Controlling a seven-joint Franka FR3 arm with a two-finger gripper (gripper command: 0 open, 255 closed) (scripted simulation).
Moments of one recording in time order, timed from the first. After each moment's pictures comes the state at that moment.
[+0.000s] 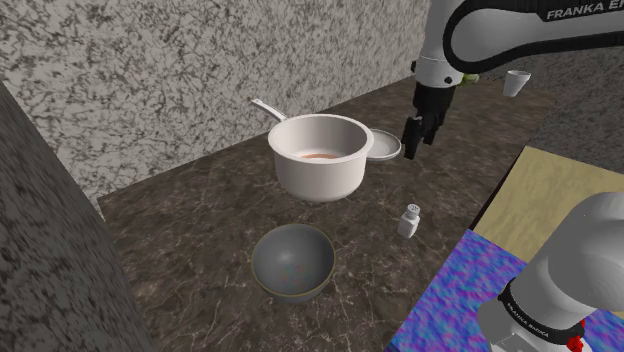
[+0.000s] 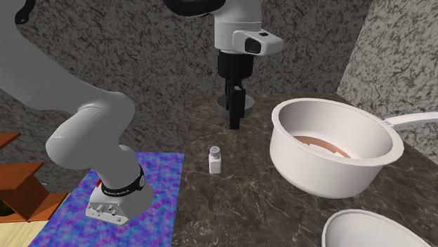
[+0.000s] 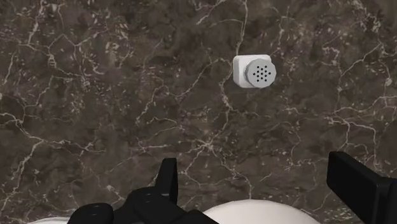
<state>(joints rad) 0.00 -0.67 0.04 -2.48 0.00 1.79 -0.06</state>
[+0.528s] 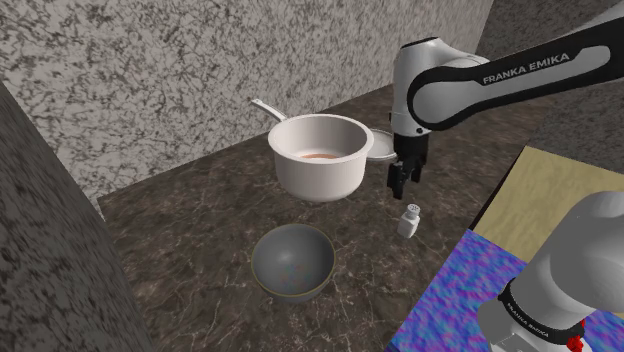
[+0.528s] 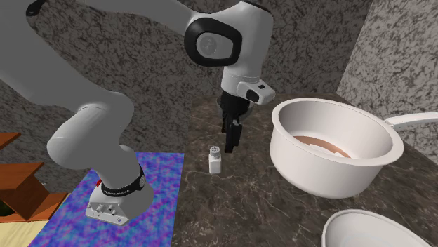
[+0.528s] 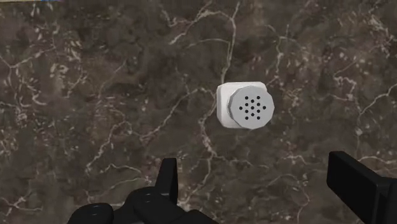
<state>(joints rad) 0.03 -0.52 0.10 -2.60 0.03 1.92 -0.02</state>
